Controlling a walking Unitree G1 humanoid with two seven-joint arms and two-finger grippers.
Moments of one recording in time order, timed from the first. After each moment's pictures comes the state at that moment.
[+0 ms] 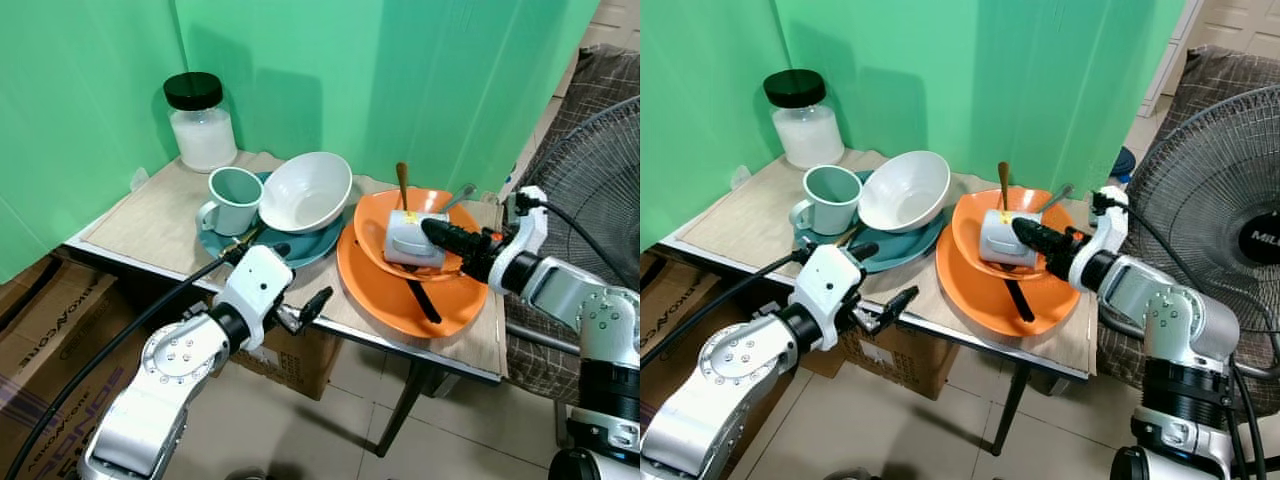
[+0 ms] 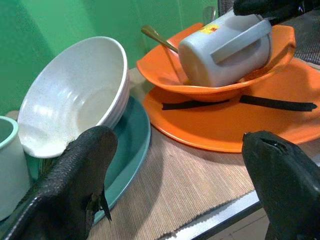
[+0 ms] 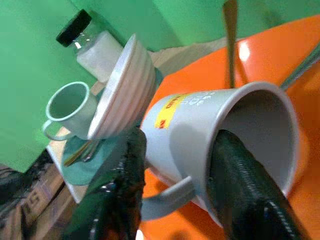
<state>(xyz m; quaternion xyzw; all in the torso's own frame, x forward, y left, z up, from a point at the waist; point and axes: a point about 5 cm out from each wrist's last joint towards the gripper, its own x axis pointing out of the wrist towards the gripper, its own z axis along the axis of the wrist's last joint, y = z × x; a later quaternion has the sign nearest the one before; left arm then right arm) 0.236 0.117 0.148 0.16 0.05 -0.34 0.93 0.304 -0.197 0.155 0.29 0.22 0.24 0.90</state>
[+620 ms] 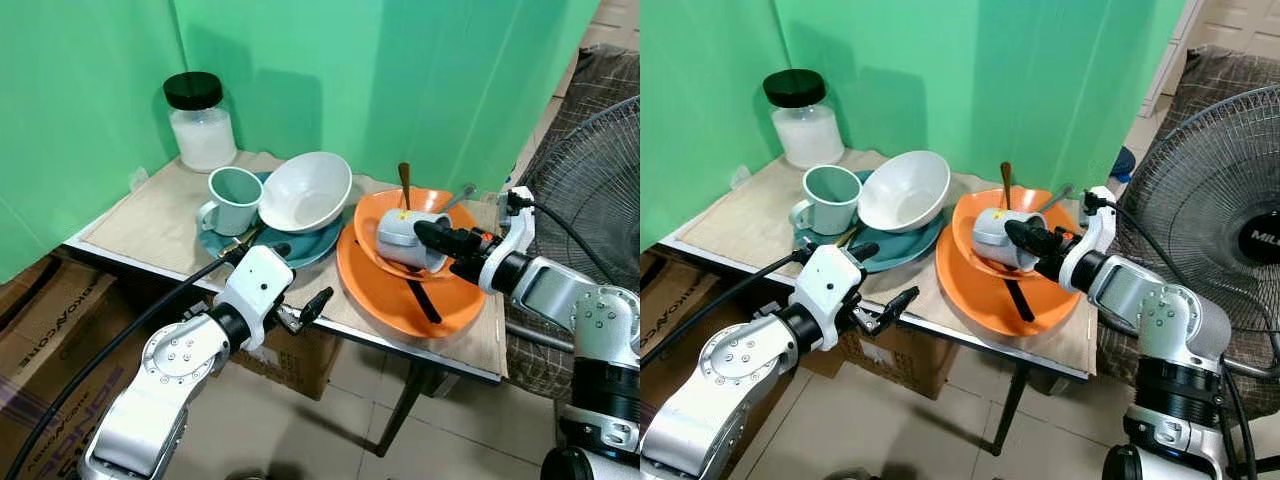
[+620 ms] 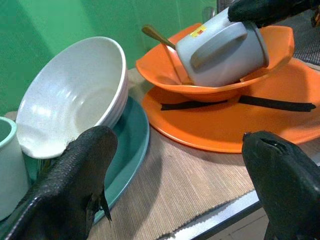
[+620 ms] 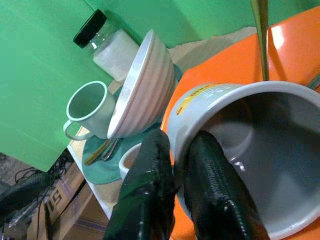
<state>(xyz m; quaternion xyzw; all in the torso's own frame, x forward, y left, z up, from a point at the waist) 0.236 0.117 0.147 0.16 0.05 -0.34 0.93 0.303 -0.187 0.155 0.31 0.22 0.25 0.89</state>
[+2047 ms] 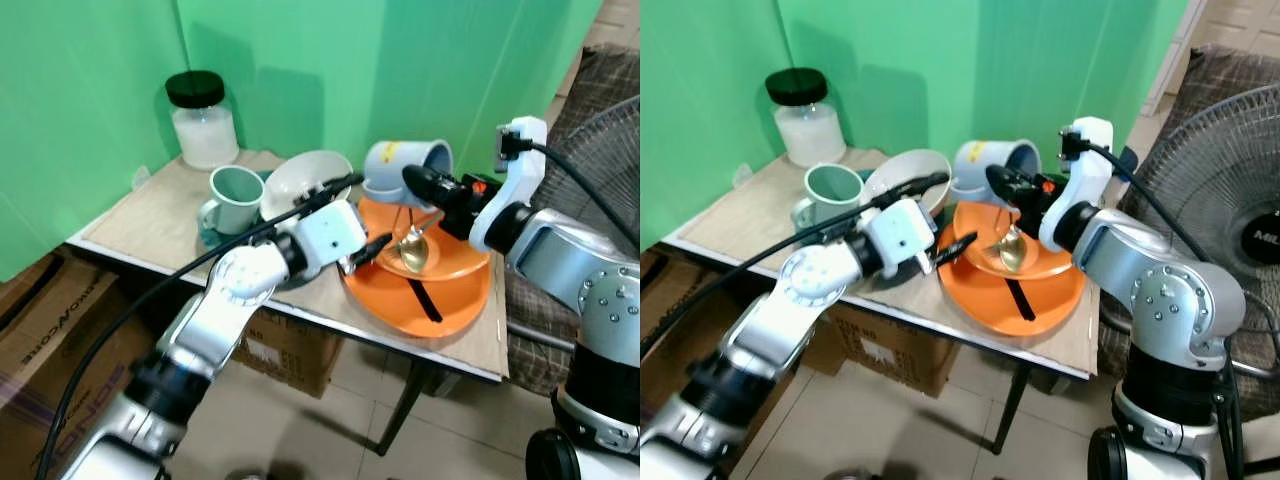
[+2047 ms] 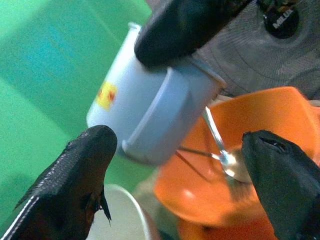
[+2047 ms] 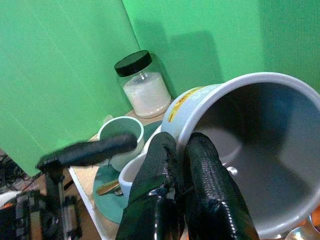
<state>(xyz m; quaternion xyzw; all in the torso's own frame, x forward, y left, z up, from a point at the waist) 0.305 0.058 0.186 0.32 -0.17 -0.40 0.84 0.291 -0.148 0.236 0.17 0.11 0.28 0.94</state>
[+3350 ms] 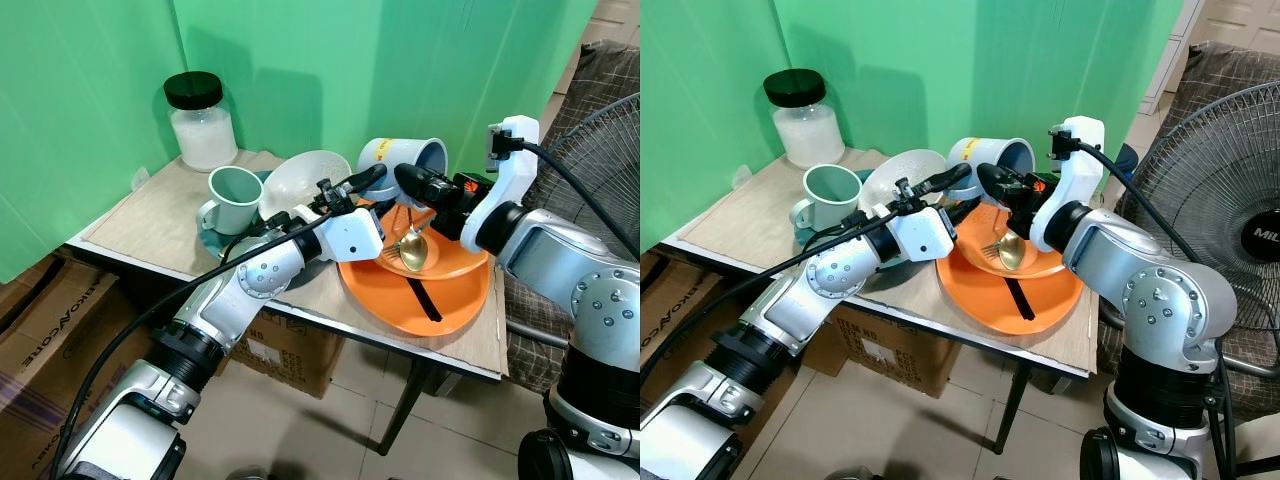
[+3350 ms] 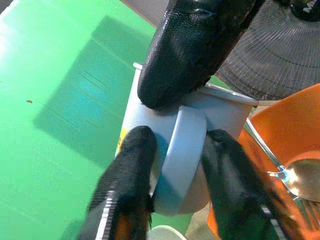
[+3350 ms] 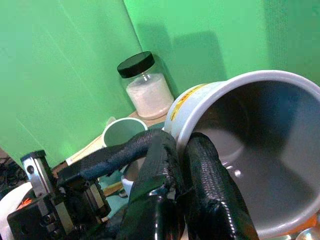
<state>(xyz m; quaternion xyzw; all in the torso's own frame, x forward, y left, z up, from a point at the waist) 0.319 0.049 0.188 0.39 -0.27 -0.36 0.80 0.289 -0.140 0.237 0.18 0.11 0.28 0.94</state>
